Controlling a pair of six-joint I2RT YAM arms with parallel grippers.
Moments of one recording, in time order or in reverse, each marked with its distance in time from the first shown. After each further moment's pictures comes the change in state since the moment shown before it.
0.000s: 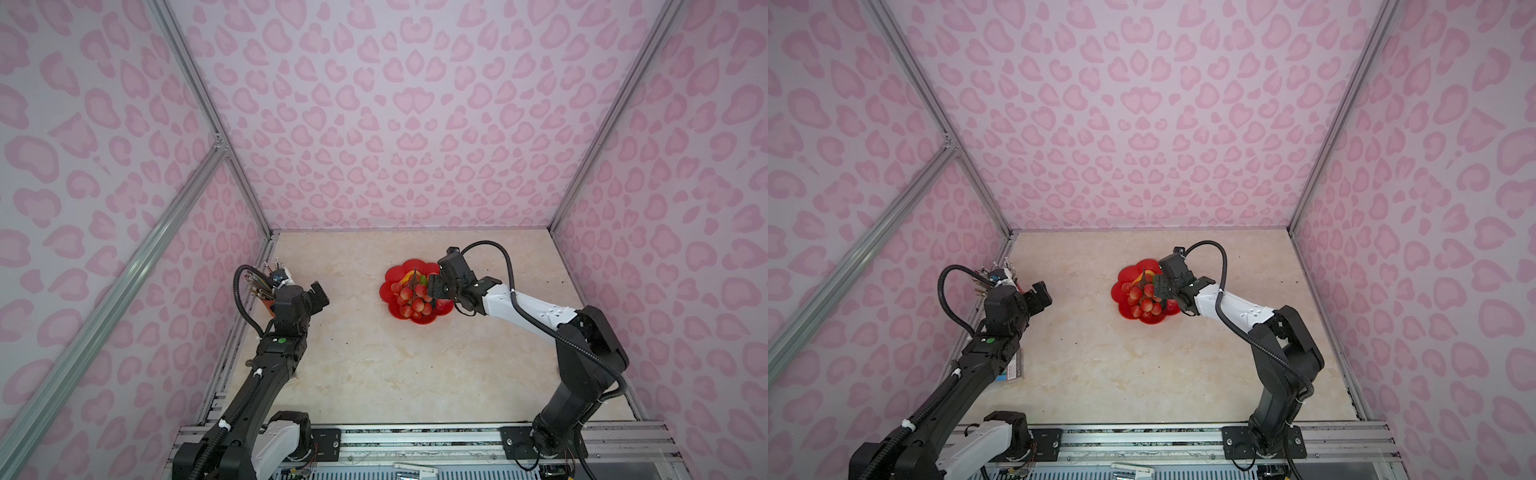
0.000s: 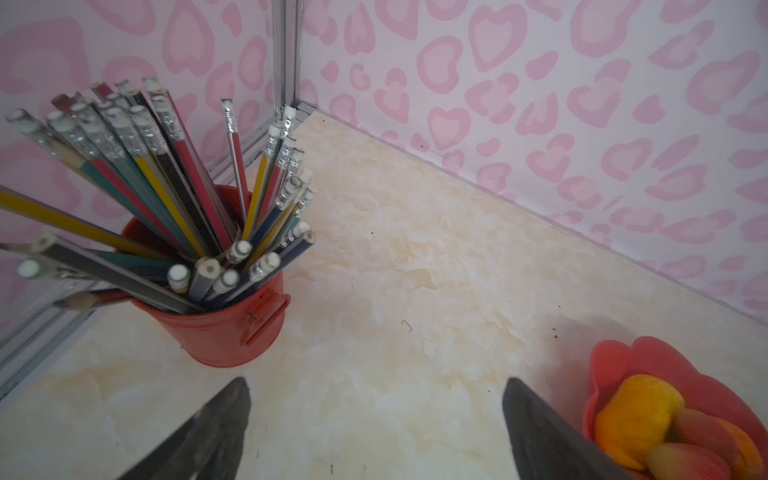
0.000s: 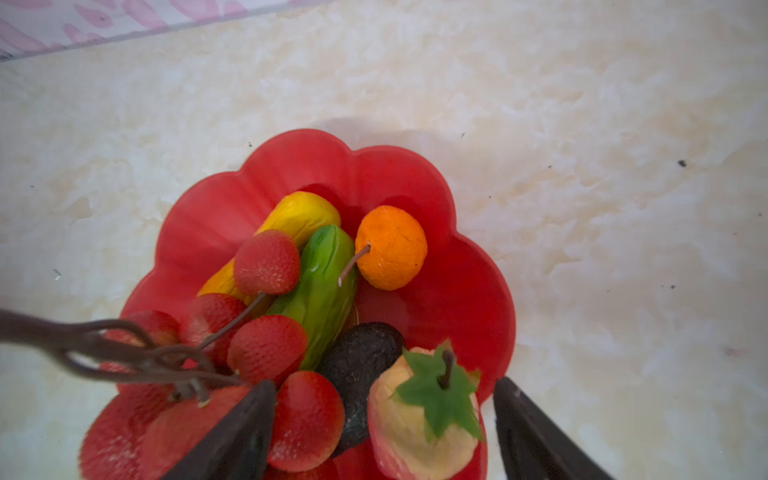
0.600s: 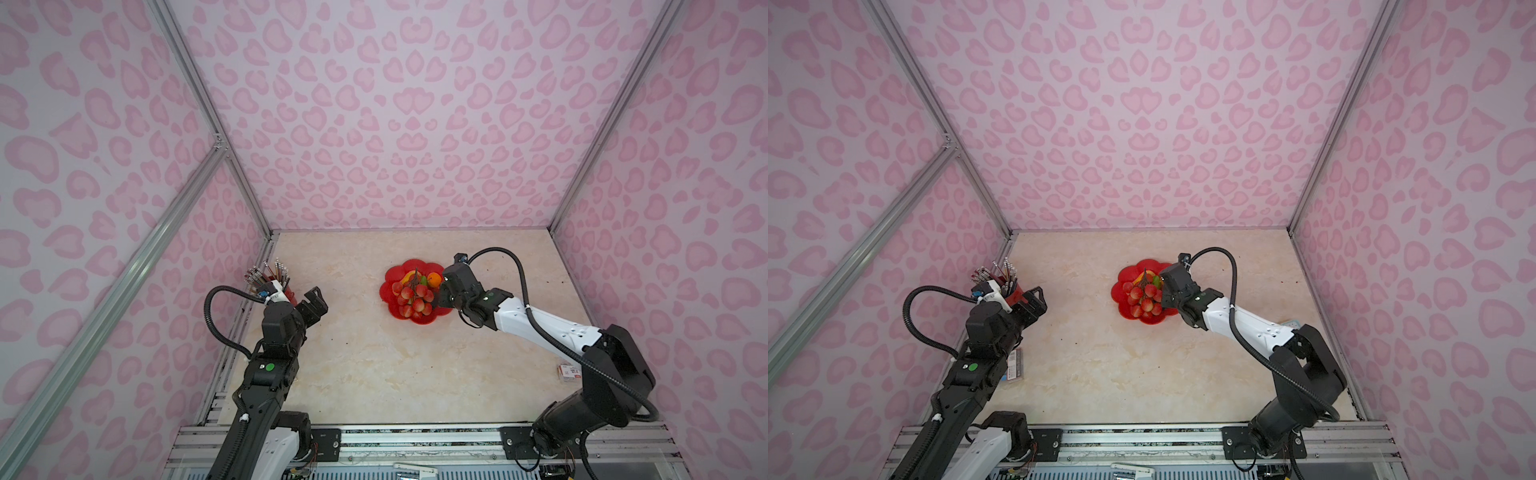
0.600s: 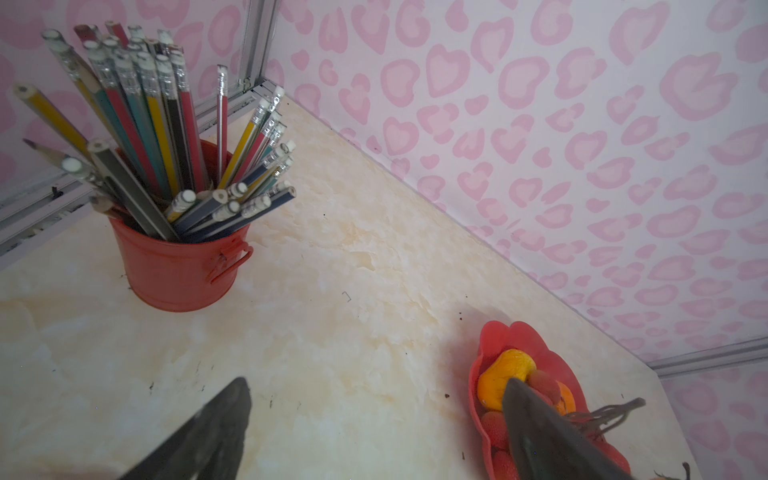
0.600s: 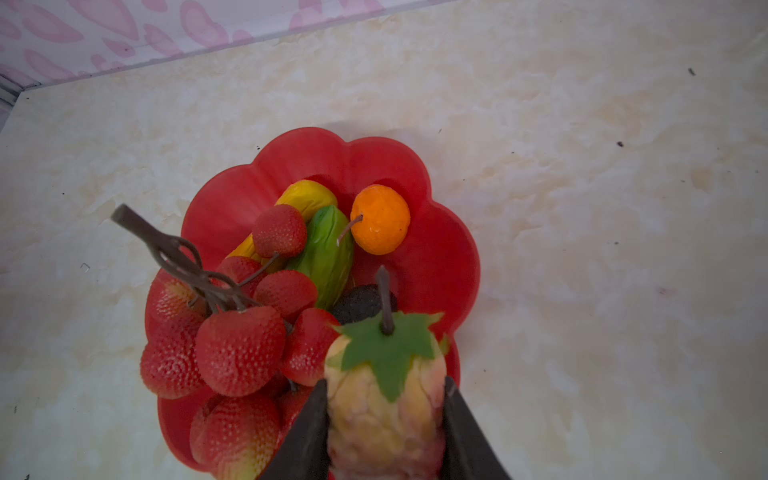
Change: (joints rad) left arm 0.000 -0.259 -0.022 -0.183 0.143 -0.240; right arm 0.048 -0.076 -0.088 -0.006 0.051 0.056
